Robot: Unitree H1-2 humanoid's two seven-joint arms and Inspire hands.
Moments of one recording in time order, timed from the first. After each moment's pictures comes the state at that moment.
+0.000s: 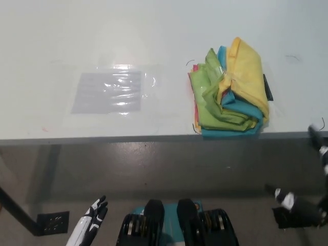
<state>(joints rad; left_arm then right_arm) 0.02 0.20 -0.10 0.36 0.16 -0.26 -0.02 0.05 -0.15 -0.03 -0.47 -0.30 -0.10 -0.01</state>
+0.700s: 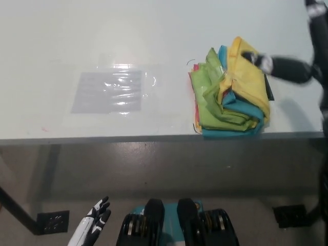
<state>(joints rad) 0.02 0.21 -0.12 0.36 0.20 -0.28 -0.02 -0.70 -0.13 -0.03 -0.33 -0.50 0.34 0.27</state>
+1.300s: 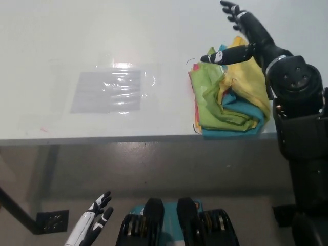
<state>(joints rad) -0.01 0.23 -0.12 0.35 0.23 -0.32 -0.03 -0.91 -0.08 -0.06 0.32 -0.44 0.46 0.37</state>
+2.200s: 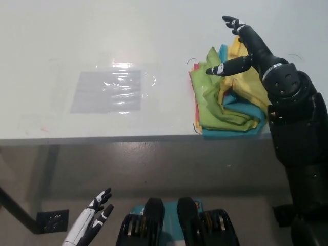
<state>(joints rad) -0.02 0.24 -0.12 0.35 0.23 -0.32 -0.04 -0.88 -0.07 -0.03 0.30 -0.64 0.47 0.39</state>
